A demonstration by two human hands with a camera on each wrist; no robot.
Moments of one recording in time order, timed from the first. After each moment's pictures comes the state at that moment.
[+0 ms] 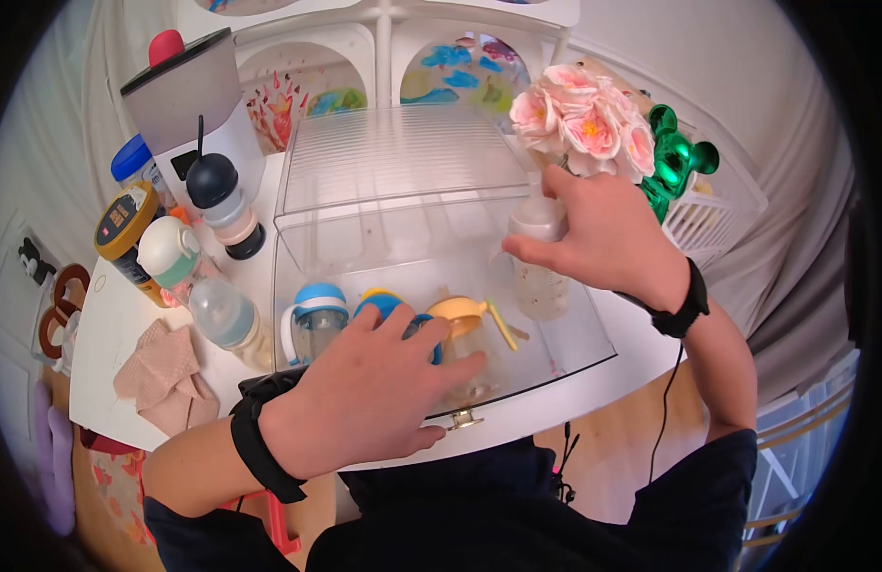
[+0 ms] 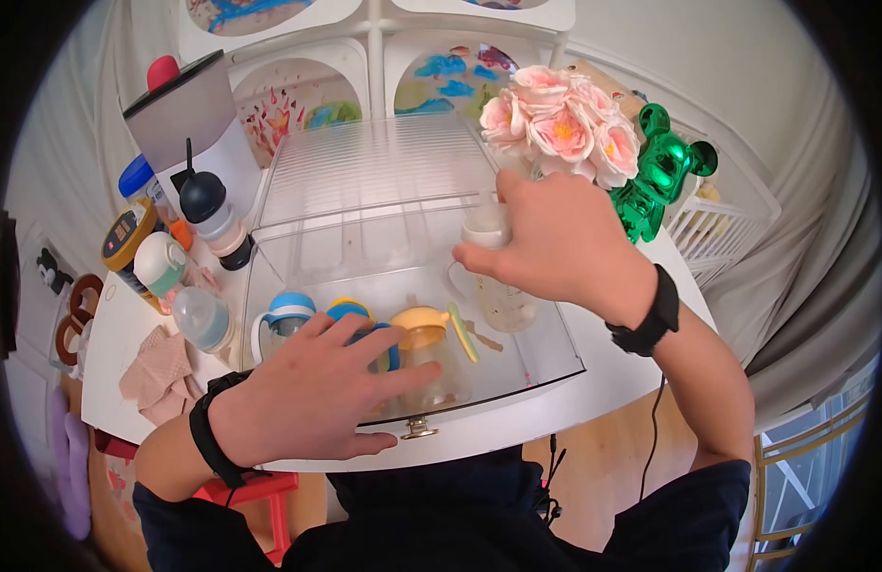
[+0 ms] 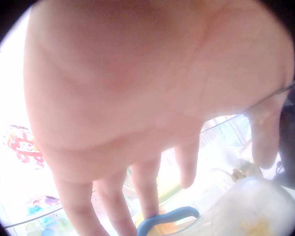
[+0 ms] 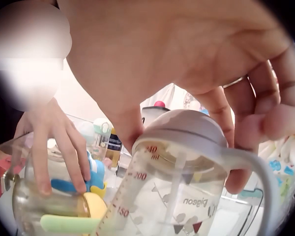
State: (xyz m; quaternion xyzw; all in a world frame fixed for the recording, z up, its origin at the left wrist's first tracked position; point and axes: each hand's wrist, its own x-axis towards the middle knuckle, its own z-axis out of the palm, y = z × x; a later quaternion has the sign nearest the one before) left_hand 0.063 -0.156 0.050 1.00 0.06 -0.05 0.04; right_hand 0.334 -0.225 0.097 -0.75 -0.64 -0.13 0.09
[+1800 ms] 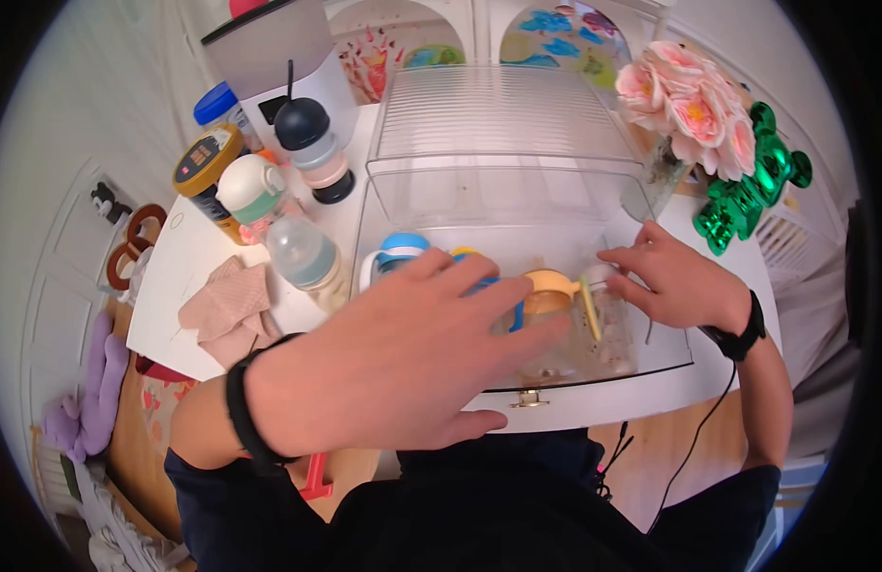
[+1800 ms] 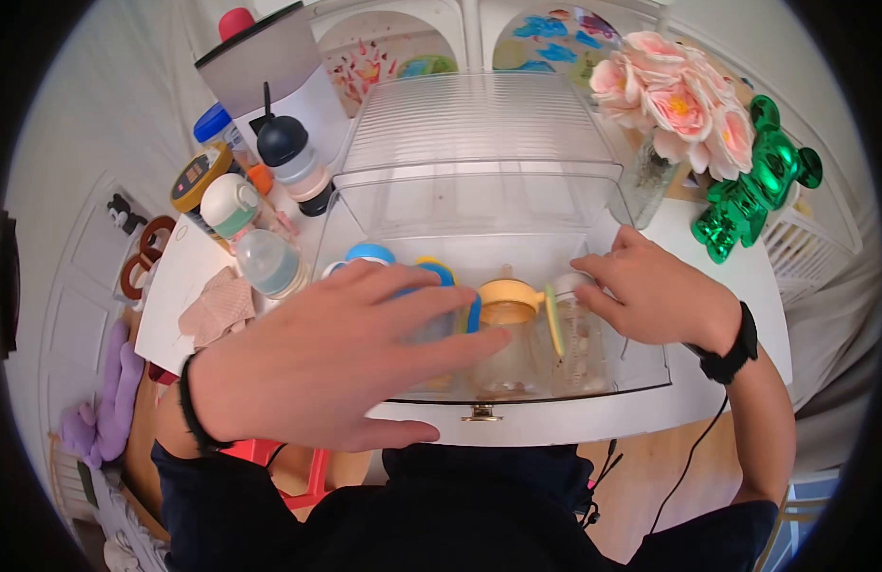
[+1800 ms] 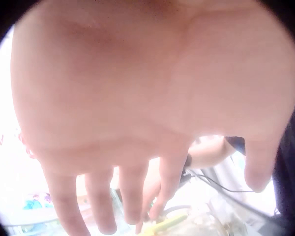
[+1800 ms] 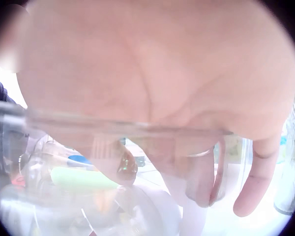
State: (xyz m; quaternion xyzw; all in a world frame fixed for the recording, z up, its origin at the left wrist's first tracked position) left_hand 0.043 -0.159 0.083 1.00 0.07 -0.01 0.06; right_hand 0.365 -0.236 0.038 -0.64 -0.76 0.14 0.00
